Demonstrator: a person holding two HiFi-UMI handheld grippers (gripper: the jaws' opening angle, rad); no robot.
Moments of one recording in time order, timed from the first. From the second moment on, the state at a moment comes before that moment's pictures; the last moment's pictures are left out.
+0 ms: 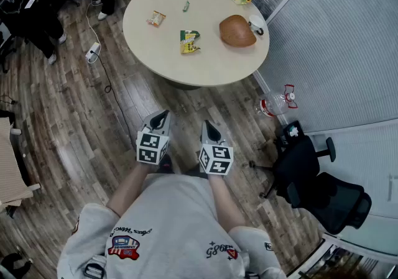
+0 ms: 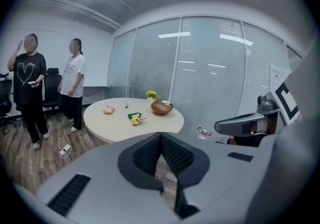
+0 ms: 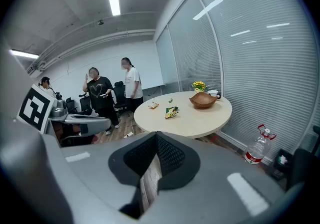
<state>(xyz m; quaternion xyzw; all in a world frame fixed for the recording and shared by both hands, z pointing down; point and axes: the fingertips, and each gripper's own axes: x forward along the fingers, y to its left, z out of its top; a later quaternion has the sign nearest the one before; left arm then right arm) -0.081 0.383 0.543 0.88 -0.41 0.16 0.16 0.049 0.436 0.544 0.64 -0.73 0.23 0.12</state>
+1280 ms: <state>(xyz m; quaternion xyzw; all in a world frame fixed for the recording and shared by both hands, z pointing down) -0.049 0.142 0.553 0.86 -0.45 0.16 0.18 0.076 0.154 0.566 0.57 -0.78 0.24 0.13</state>
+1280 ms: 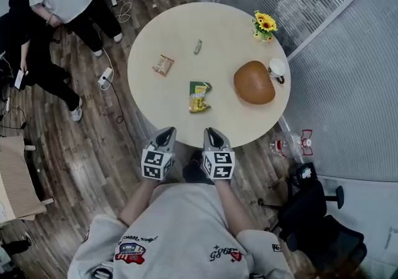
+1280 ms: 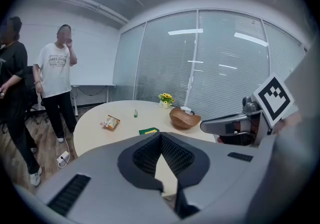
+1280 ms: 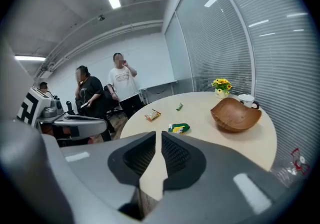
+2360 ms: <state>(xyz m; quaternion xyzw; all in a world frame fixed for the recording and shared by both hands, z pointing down) -0.088 -0.008 0.578 0.83 -0.47 0.19 0.22 0.078 -0.018 0.745 0.53 -0.70 0.35 0.33</state>
